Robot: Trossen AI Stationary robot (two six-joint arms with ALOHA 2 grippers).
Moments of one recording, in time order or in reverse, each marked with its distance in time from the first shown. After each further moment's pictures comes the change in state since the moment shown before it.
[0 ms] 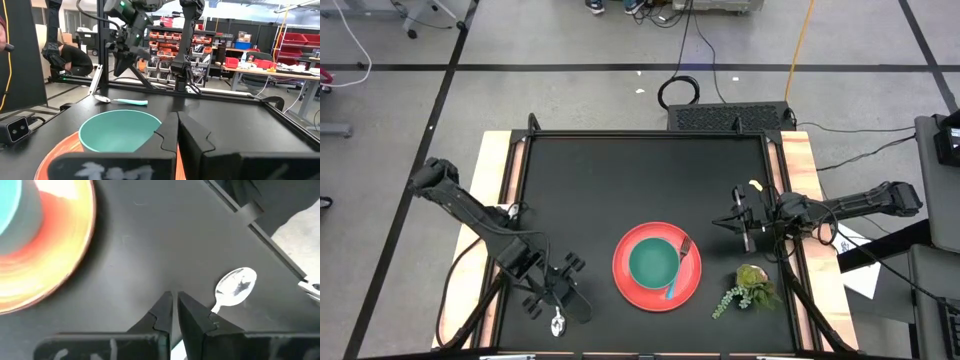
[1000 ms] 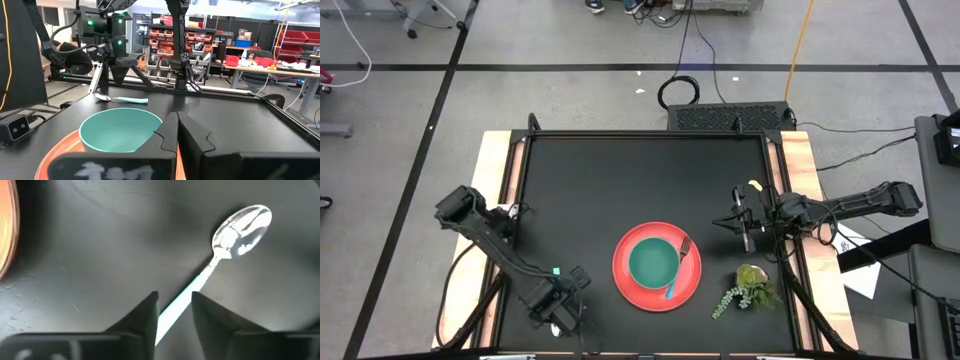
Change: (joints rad) left arm -0.065 0.374 0.321 -0.415 -0.021 0.054; right arm 0.000 0.000 0.000 -0.010 0.000 0.004
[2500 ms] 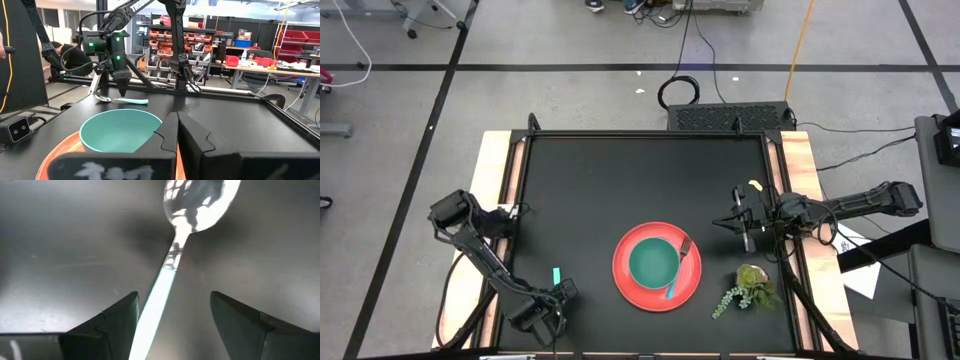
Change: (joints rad) left arm -0.158 0.000 -0.208 0.149 -0.086 0.103; right arm 0.000 0.000 0.000 0.004 0.001 0.007
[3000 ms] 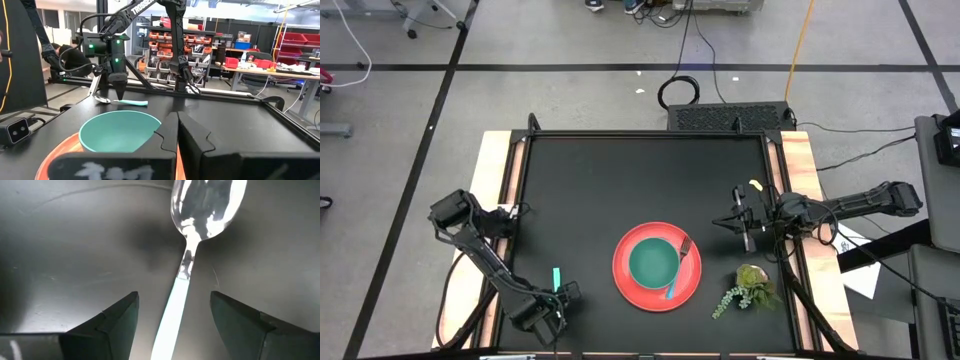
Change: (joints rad) left arm 0.004 0.000 -0.018 0.056 -0.031 0.136; right arm 0.000 0.000 0.000 0.008 0.000 -0.007
